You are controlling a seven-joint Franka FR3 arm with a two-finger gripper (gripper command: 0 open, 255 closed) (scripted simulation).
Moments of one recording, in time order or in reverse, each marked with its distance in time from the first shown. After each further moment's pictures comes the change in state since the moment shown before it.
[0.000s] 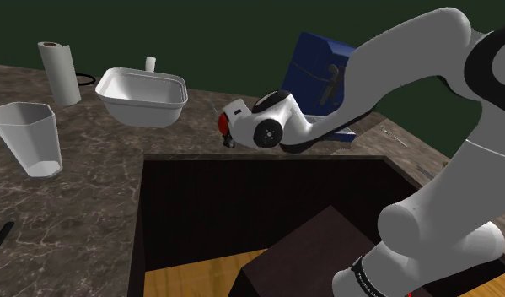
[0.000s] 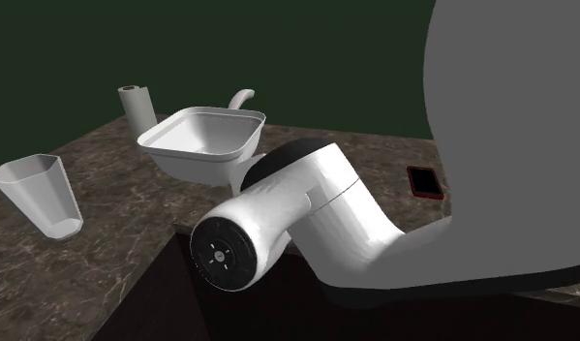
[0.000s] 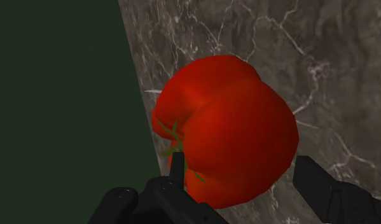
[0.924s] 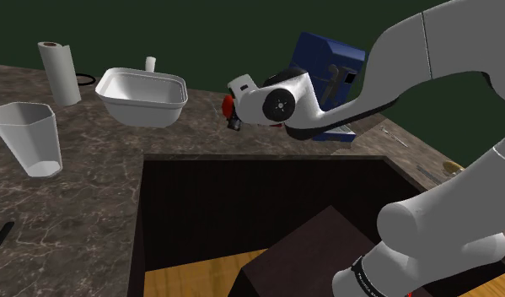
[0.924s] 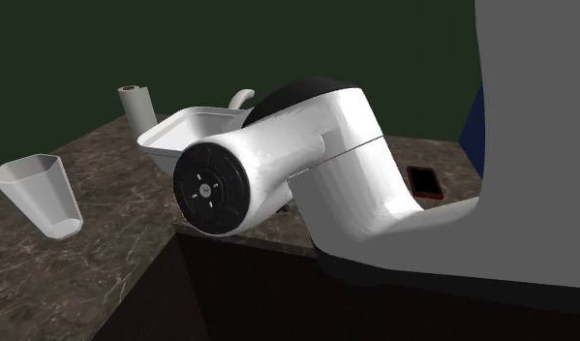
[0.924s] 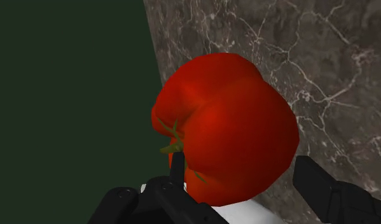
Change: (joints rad) arm -0.041 -0.215 -0.008 0.009 0.239 0.183 -0.180
